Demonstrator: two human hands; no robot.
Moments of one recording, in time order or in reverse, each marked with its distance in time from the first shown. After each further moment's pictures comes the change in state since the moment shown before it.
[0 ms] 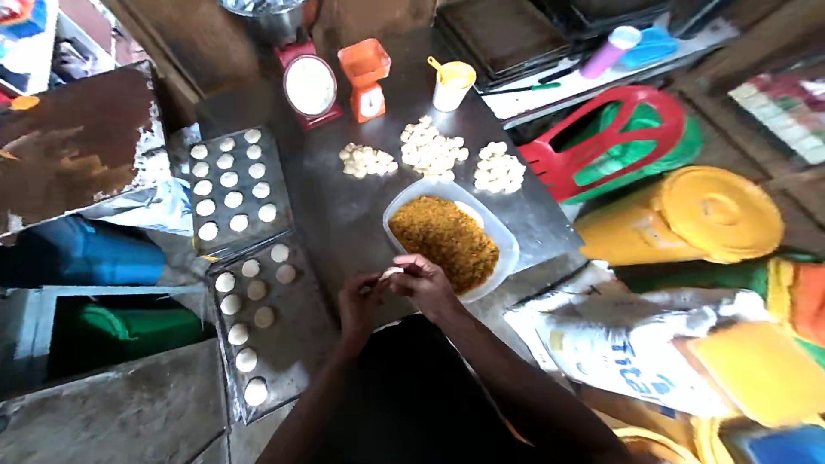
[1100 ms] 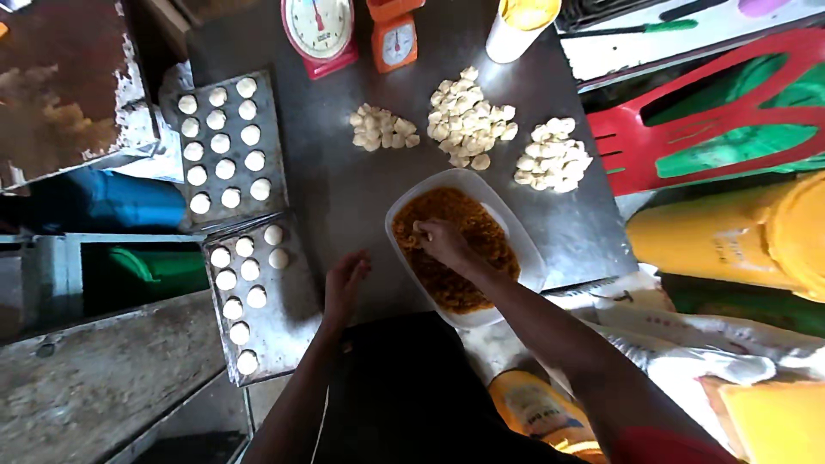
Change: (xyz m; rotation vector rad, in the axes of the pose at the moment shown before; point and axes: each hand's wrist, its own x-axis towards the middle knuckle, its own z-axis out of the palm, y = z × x) left_hand 0.077 -0.026 0.012 0.082 0.065 -0.376; right_hand 0.187 0.029 -0.119 -1.164 -0.310 -0.087
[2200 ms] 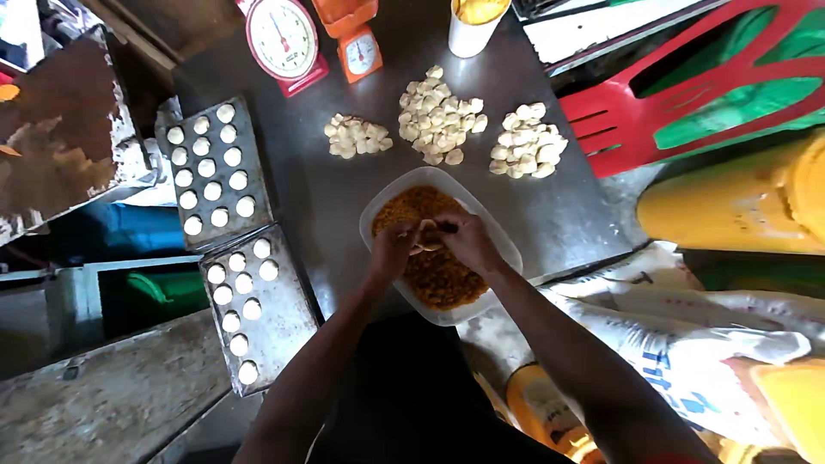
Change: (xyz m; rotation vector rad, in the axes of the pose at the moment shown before) left_hand 0.058 0.068 0.140 0.090 -0.293 -0.074; right_hand -0.060 0.026 -0.071 0.506 0.236 0.100
